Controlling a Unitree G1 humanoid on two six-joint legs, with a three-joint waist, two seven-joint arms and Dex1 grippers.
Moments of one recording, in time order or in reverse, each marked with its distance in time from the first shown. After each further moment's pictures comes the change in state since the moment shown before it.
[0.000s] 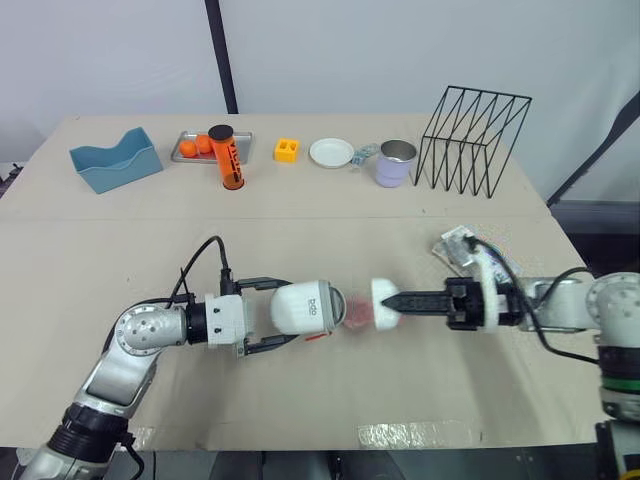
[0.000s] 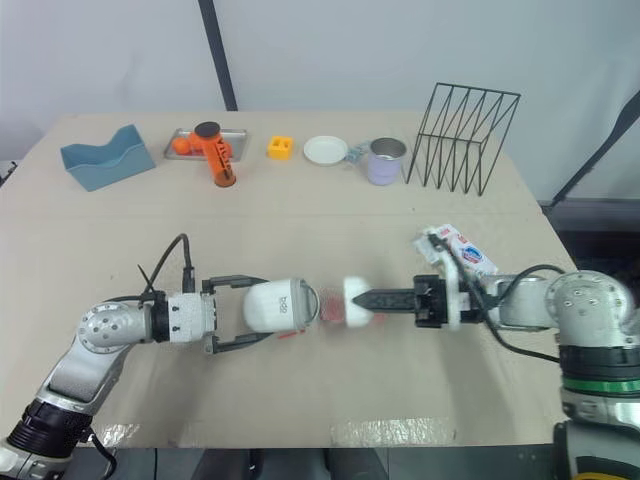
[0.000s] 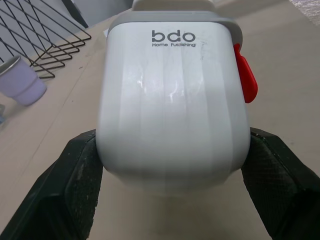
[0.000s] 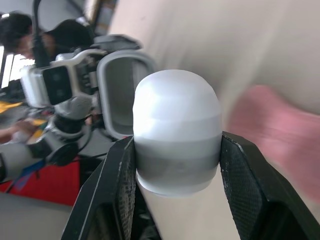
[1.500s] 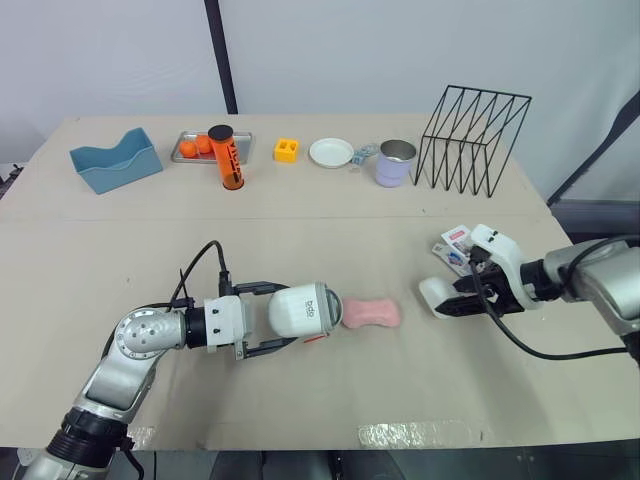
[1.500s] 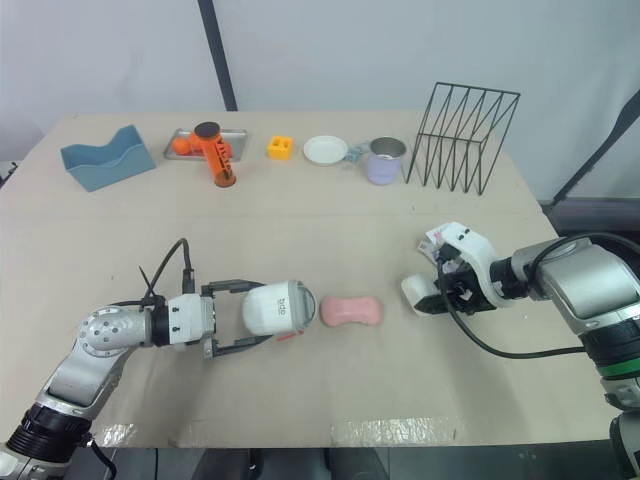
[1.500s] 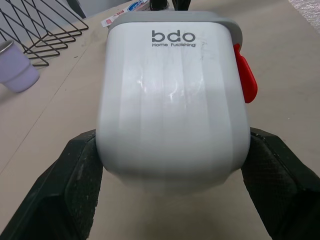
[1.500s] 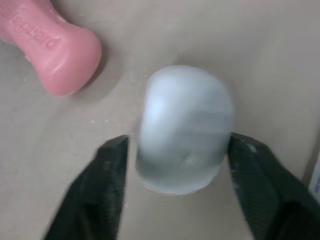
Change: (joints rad) left arm 0.016 0.004 0.000 0.007 -0.006 0.011 -0.002; right arm -0.116 -0.251 0.443 -0.002 -0.953 -0.453 0.552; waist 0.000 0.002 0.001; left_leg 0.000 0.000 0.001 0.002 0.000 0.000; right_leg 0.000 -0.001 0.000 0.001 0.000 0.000
